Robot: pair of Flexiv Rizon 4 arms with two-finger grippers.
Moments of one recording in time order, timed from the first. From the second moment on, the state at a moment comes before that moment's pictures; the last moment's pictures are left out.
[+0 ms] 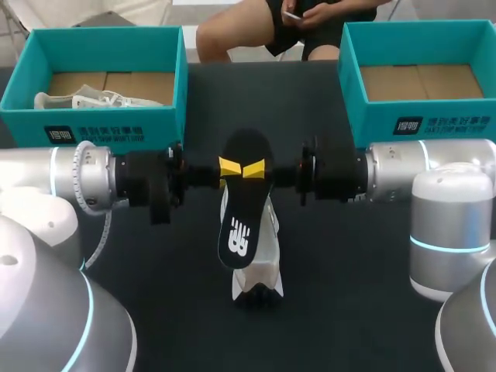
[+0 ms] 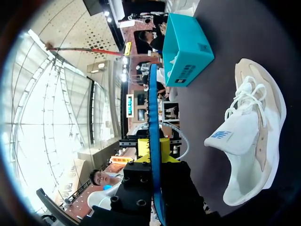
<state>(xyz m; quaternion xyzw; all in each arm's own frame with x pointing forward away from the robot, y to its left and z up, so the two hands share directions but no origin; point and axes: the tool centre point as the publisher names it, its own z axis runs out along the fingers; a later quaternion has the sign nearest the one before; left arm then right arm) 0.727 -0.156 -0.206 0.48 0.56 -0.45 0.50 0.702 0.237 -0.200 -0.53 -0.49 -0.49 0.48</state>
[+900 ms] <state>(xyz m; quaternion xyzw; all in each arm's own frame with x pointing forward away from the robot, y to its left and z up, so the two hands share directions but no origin) 0.707 -0.147 -0.201 0.44 0.60 -0.52 0.42 0.682 0.203 -0.203 -0.48 -0.59 -0.54 0.37</state>
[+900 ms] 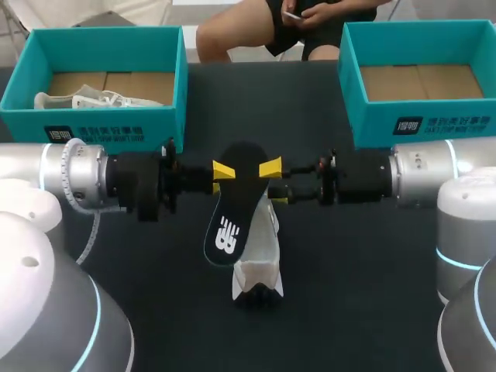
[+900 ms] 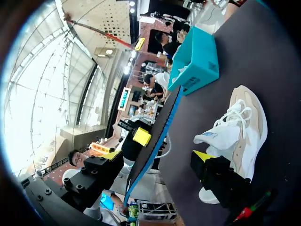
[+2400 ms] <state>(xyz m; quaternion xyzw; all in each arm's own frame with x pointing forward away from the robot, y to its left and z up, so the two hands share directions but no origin) 0.686 -0.145 -0.195 0.41 0.61 -0.56 0.37 0.677 0.169 -0.210 -0.18 -0.87 -0.47 -0.01</state>
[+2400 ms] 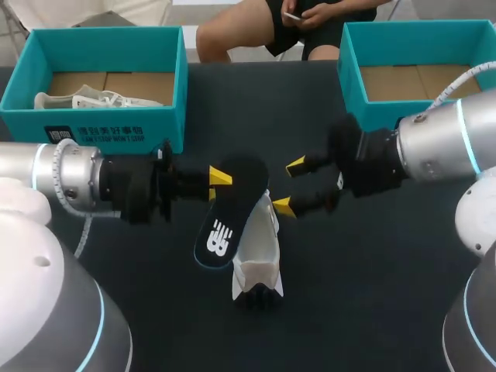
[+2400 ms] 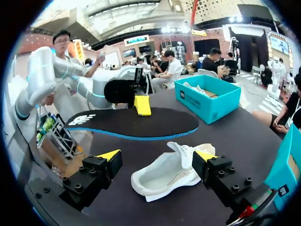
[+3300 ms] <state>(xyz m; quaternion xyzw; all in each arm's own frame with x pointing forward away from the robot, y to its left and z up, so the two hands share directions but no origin) 0.616 -0.144 -0.234 0.35 0.60 -0.63 0.34 0.654 0.153 -0.276 -0.03 -0.90 -0.40 -0.14</state>
